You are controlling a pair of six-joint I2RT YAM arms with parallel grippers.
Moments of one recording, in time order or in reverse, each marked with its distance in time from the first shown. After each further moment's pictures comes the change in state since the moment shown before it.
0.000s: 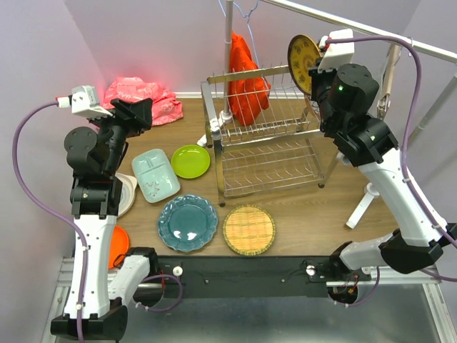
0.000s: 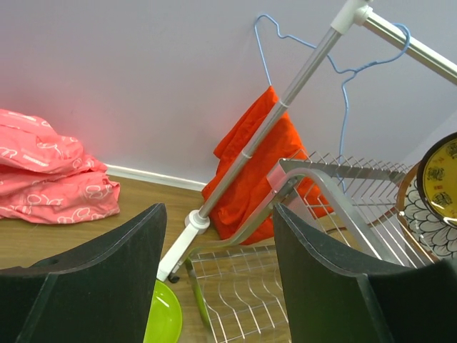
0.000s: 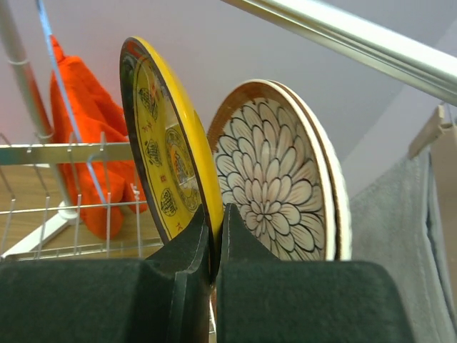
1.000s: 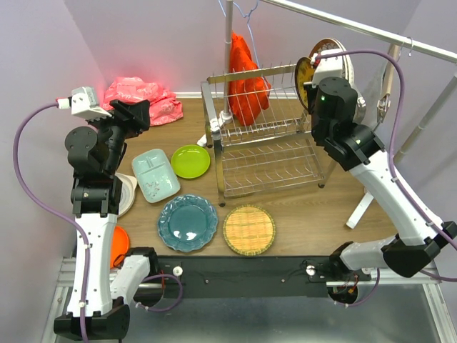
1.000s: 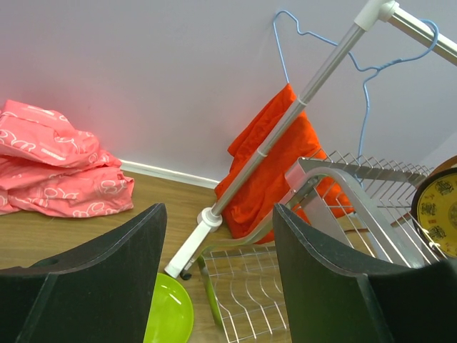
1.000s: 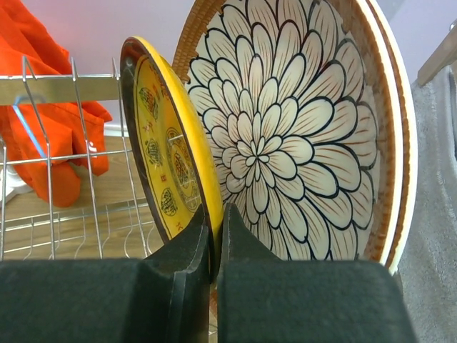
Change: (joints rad) left arm 0.034 0.002 -0.028 0.001 0.001 0.011; right arm -0.023 -0.032 -0.190 0.008 0.124 0.049
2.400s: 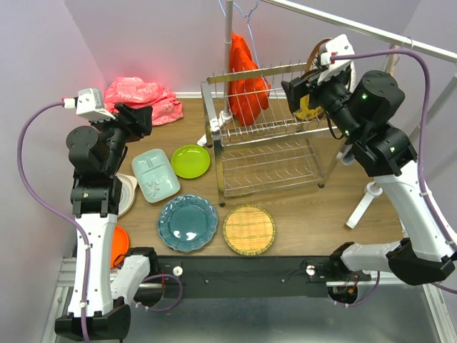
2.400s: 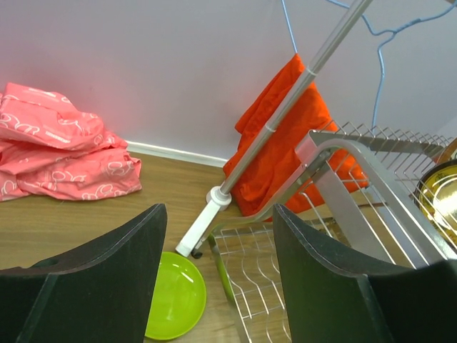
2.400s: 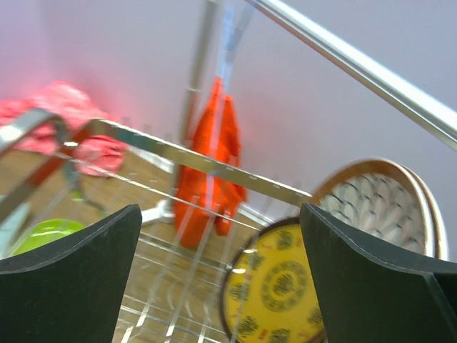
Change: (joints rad) left arm 0.011 -0.001 -0.002 -0.055 0.047 0.050; right arm -0.002 -0.057 0.154 0.004 -0.620 -0.113
